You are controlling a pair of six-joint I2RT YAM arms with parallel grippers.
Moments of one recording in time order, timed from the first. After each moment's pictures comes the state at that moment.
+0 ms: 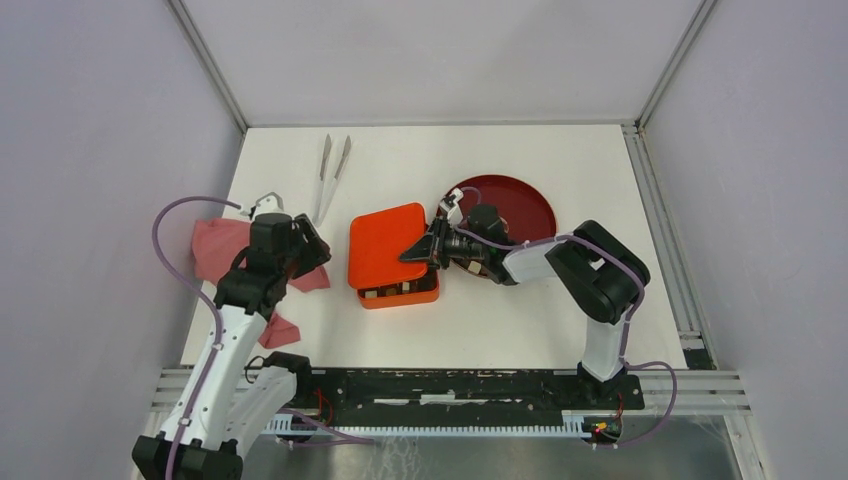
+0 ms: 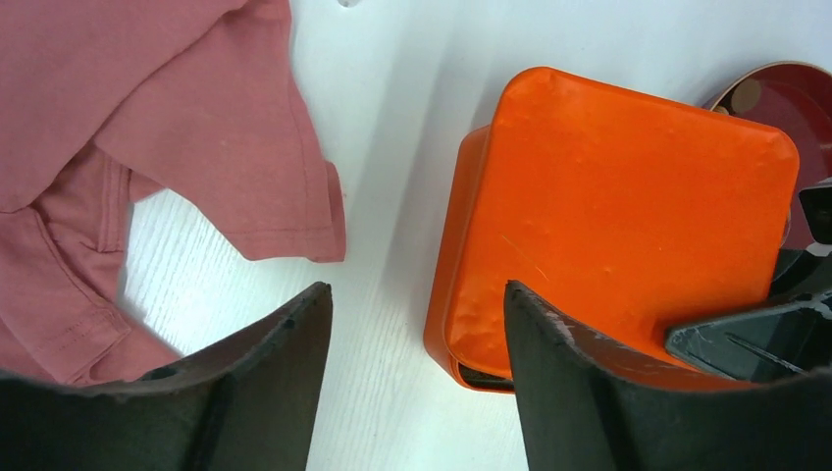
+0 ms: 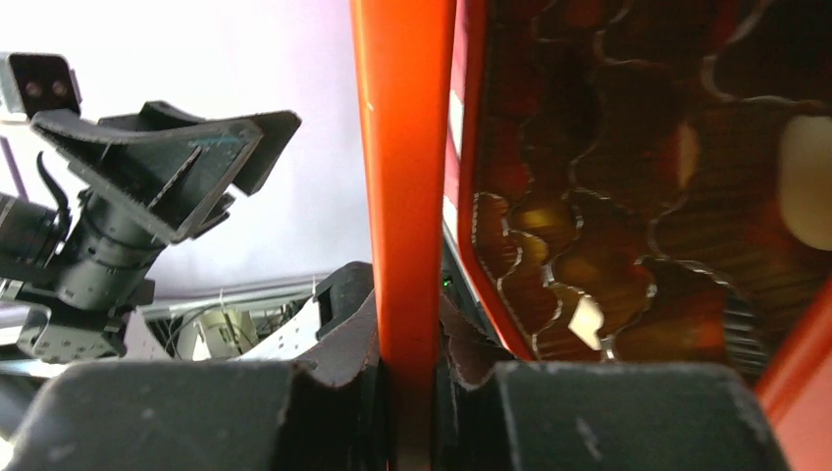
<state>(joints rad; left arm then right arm) -0.17 0.78 0.80 -0.71 -0.18 -0.57 0.68 1.89 0.82 0.83 -0.67 1.30</state>
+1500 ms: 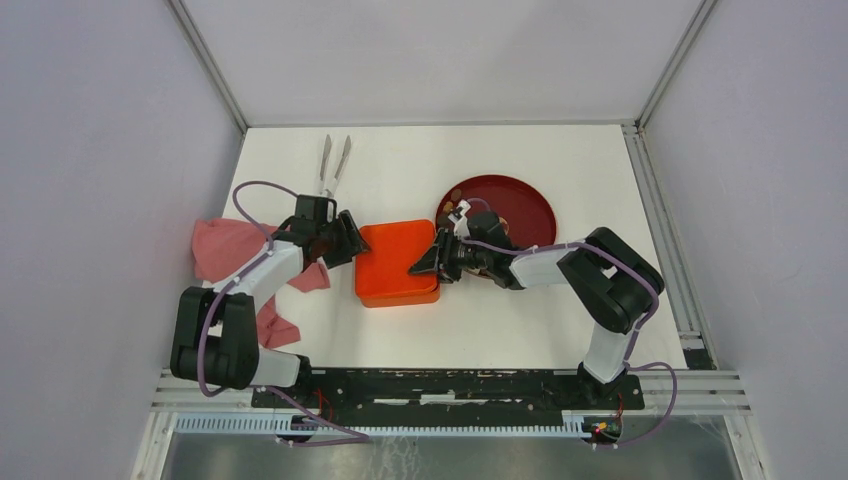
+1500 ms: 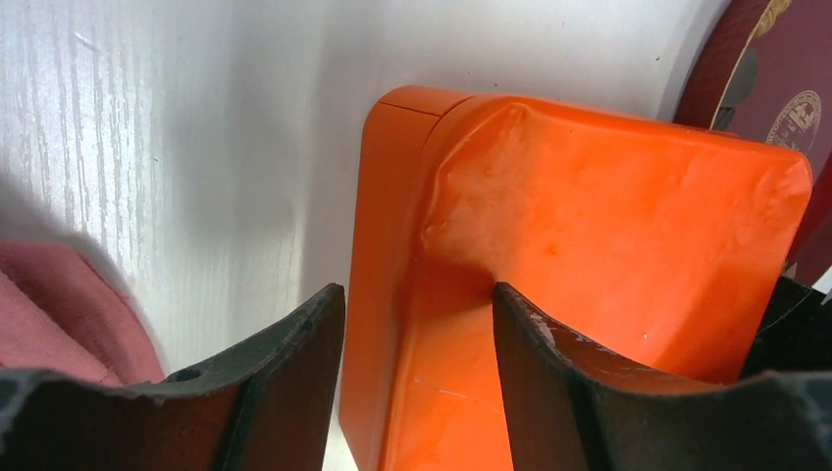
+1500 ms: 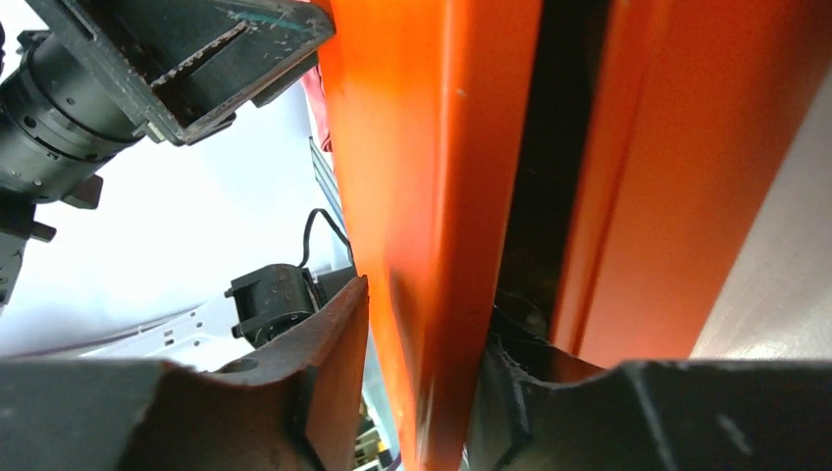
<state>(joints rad) -0.17 1.38 0.75 -0.29 0.18 -0.57 0.69 1.81 0.77 0.54 -0.56 1.17</state>
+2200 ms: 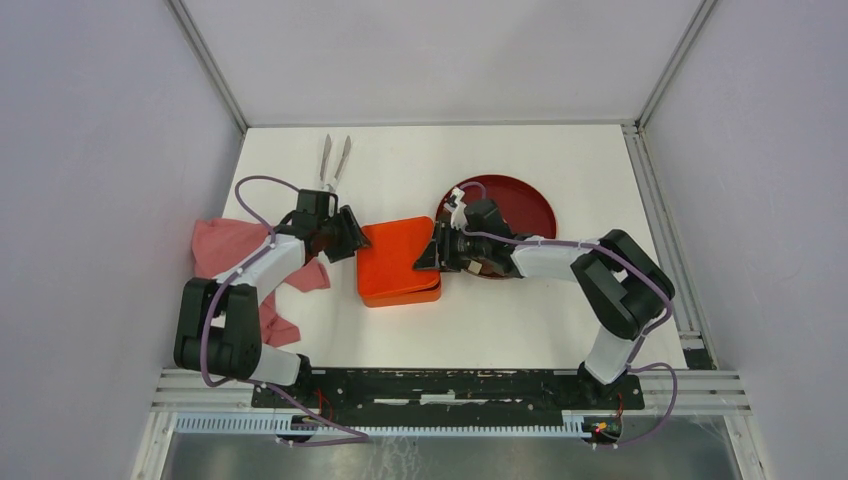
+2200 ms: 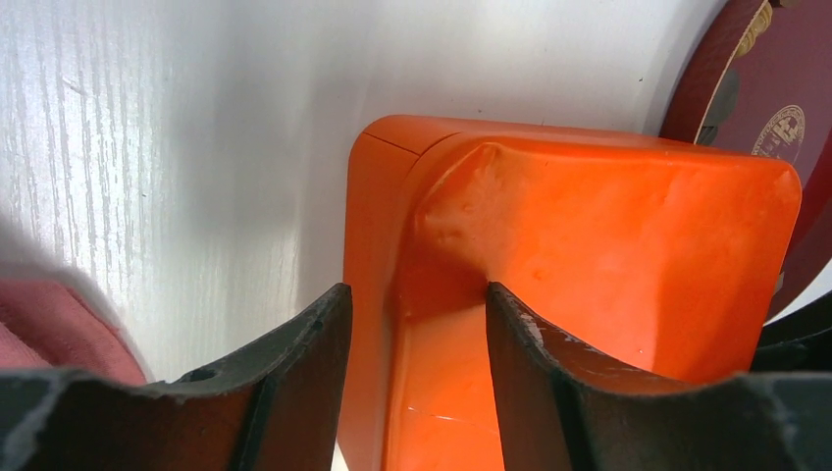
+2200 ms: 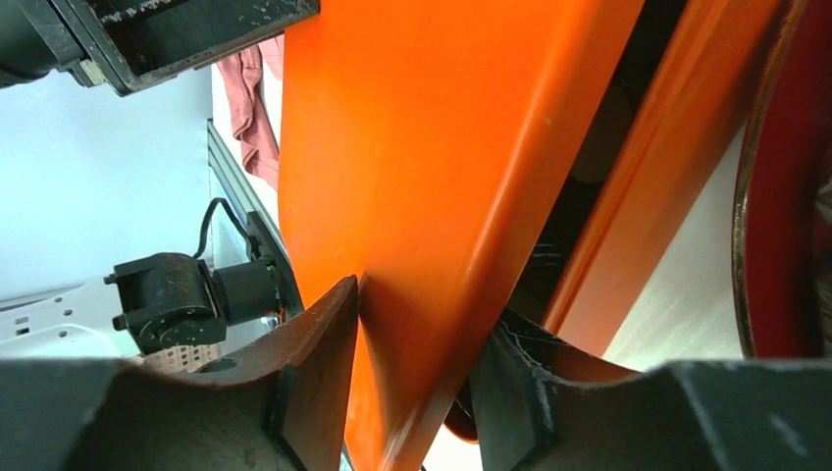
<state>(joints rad) -0.17 1.43 0.79 -0.28 0.19 -0.56 0.67 1.76 0.88 0.28 -0.51 0.82</state>
